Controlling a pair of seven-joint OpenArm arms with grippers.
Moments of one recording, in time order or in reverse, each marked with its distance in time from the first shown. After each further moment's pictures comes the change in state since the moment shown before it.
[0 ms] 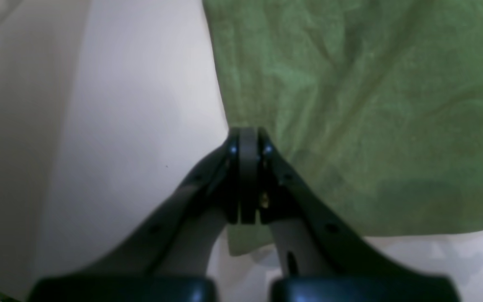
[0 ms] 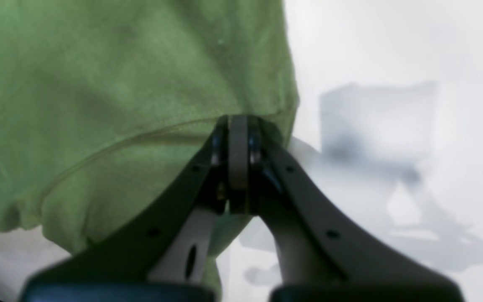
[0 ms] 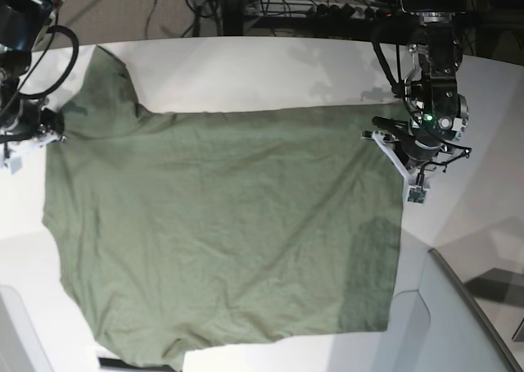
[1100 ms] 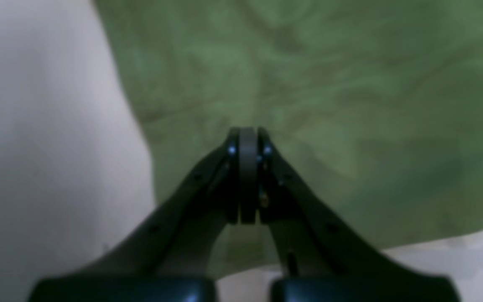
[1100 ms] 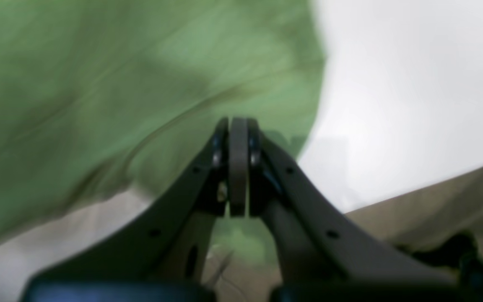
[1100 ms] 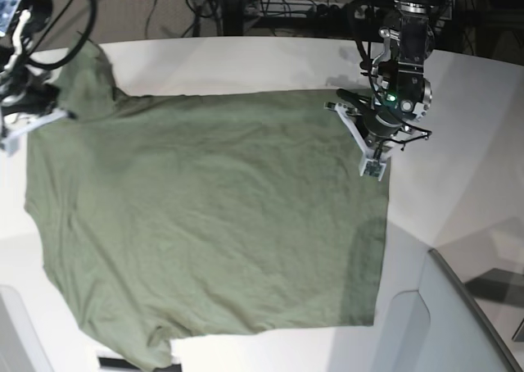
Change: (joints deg) left arm 2.3 1.4 7.8 -7.1 -0.1 0.0 -6.2; right arm -15.9 -11.3 -3.3 39.1 -3.7 -9.4 -9.6
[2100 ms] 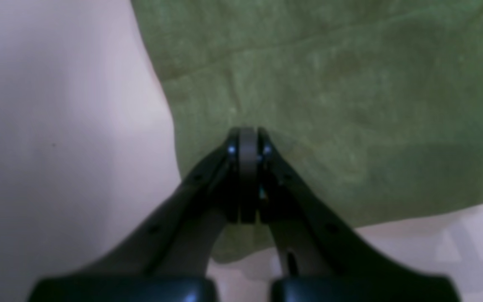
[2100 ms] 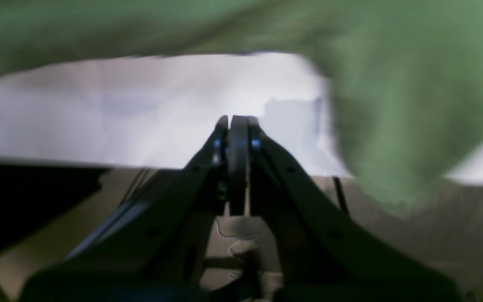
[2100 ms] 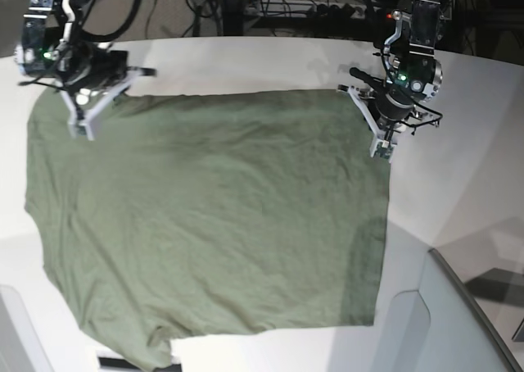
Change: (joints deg) left arm 4.7 -3.5 -0.2 0.0 0.0 0.0 -7.1; right arm -7.5 -0.5 -16.0 7.0 0.0 -0.4 -7.6
